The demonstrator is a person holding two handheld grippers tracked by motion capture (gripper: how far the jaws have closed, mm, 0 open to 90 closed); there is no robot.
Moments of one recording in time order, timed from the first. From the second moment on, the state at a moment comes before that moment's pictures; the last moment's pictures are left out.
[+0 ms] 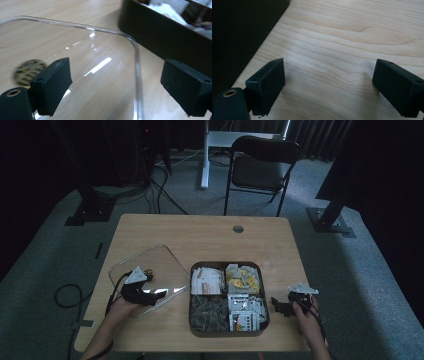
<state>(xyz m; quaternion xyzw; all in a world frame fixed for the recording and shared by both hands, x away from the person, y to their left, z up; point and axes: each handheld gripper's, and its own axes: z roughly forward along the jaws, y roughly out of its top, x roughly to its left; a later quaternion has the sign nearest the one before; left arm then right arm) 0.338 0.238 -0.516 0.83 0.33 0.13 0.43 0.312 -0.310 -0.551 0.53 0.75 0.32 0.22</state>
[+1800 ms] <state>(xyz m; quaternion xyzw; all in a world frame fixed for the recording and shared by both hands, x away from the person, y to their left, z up) 0.285 0.160 -0.547 0.91 0.20 0.09 0.35 0.312 -0.309 -0.551 0.53 0.75 0.32 0.22</state>
